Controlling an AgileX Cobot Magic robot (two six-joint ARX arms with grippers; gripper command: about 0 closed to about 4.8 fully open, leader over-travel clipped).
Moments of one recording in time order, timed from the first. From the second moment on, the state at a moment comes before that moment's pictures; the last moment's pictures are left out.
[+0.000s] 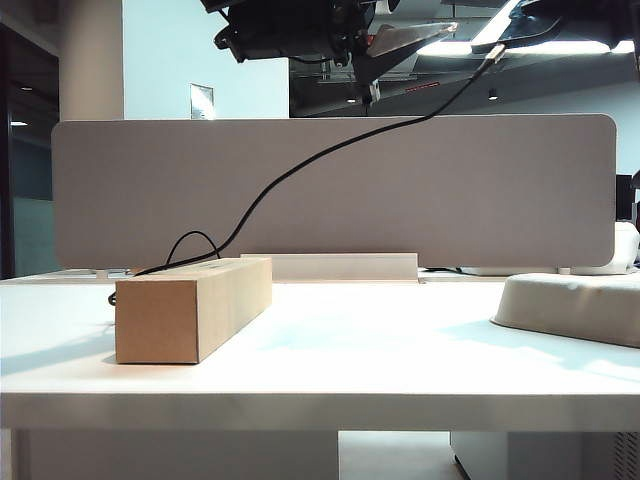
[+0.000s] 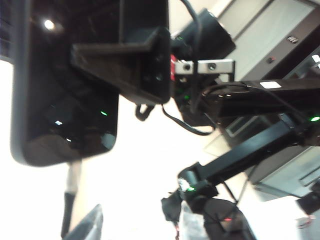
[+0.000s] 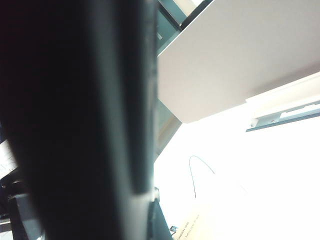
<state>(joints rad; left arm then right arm) -0.54 2.10 2.00 -0.46 1.43 -0.07 -0.06 1.24 0.70 0.74 -0.74 0.87</state>
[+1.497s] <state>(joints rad) -0.37 1.68 2.00 -1.12 0.02 0.36 -0.07 1.50 0.71 0.02 -0.47 0.71</state>
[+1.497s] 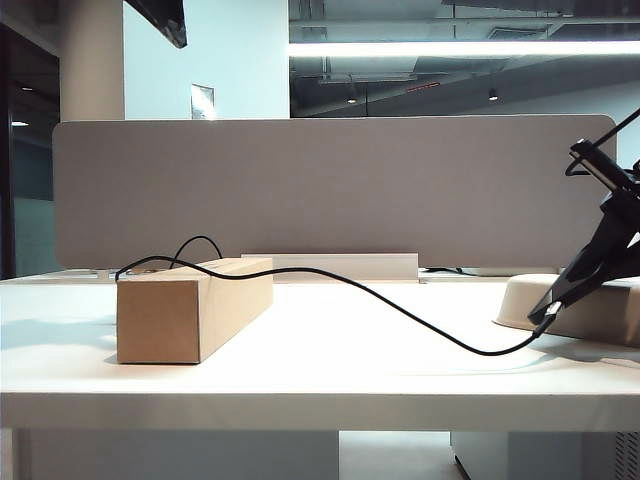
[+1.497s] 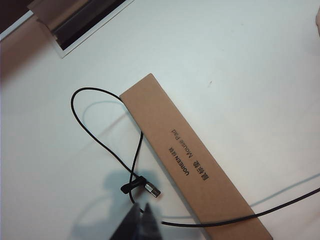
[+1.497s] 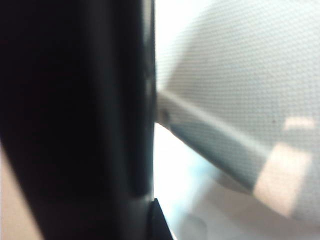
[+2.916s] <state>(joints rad) -0.37 1.36 1.53 -0.96 0.13 0.31 -0.10 0.90 0.70 -0.40 -0.33 0.37</state>
